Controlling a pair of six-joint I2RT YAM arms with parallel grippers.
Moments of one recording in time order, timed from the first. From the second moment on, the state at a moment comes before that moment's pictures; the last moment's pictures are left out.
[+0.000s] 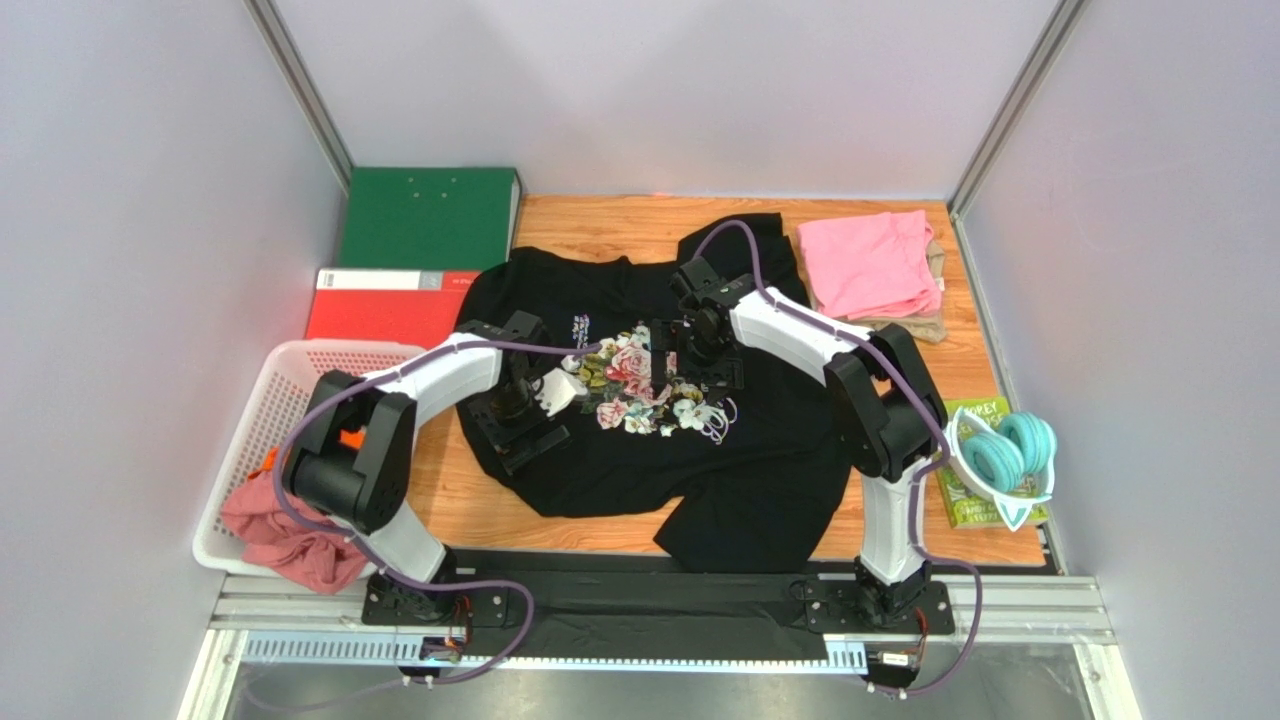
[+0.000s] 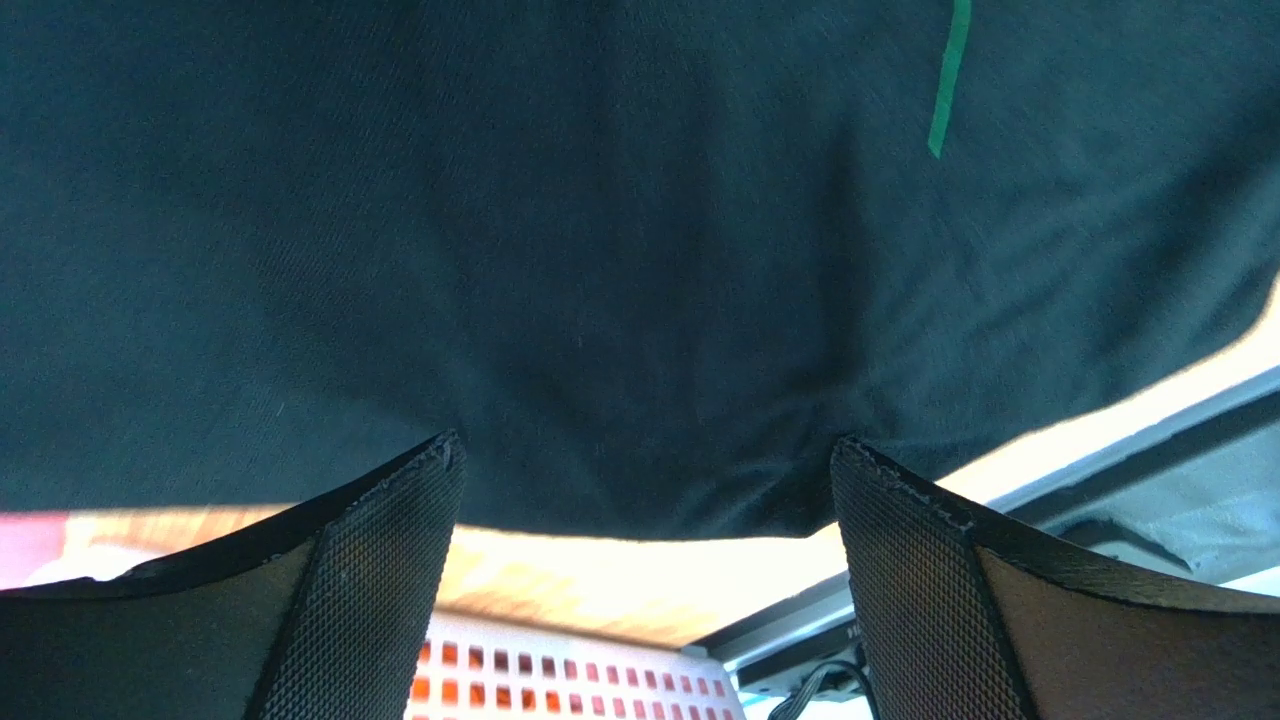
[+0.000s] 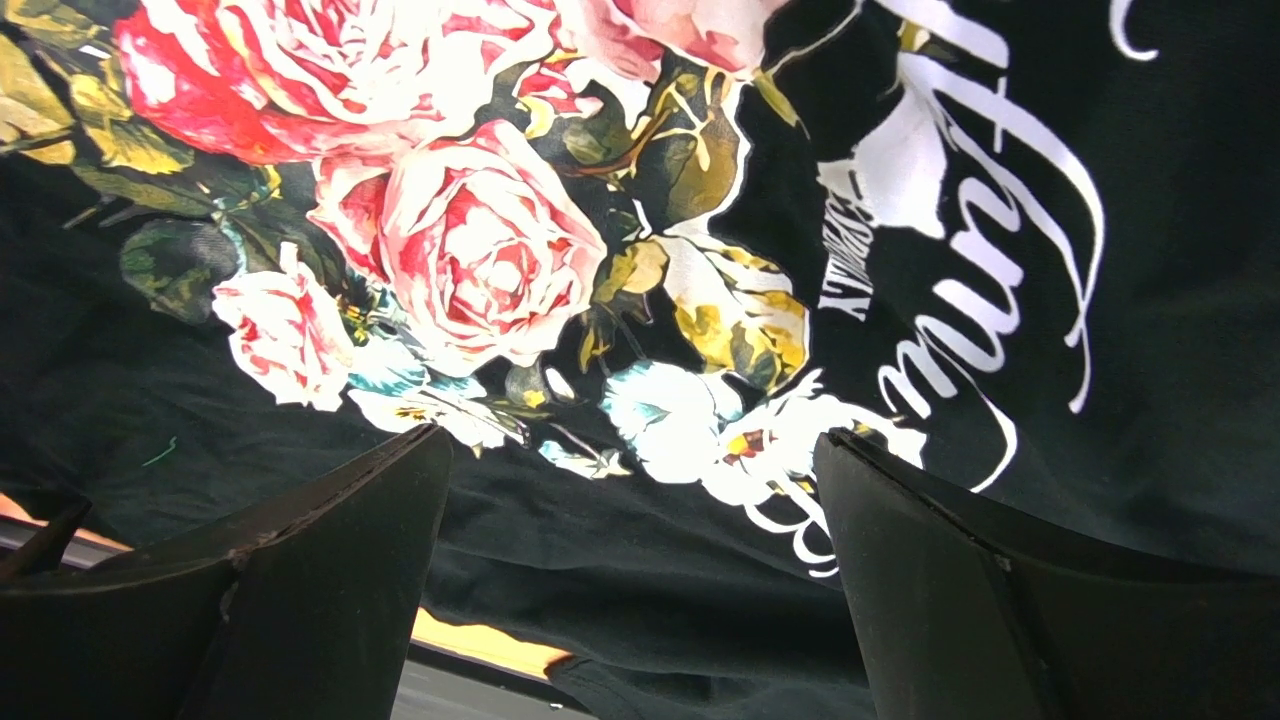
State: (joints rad) left arm -0.39 1.61 0.97 -0.93 0.06 0.56; right arm 0.58 1.98 1.49 -0.78 -0.14 0.58
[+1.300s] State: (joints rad) left arm -0.36 1.52 1.18 -1.01 0.00 0.53; right arm 0.52 1.96 1.37 -0.64 -0.21 0.59
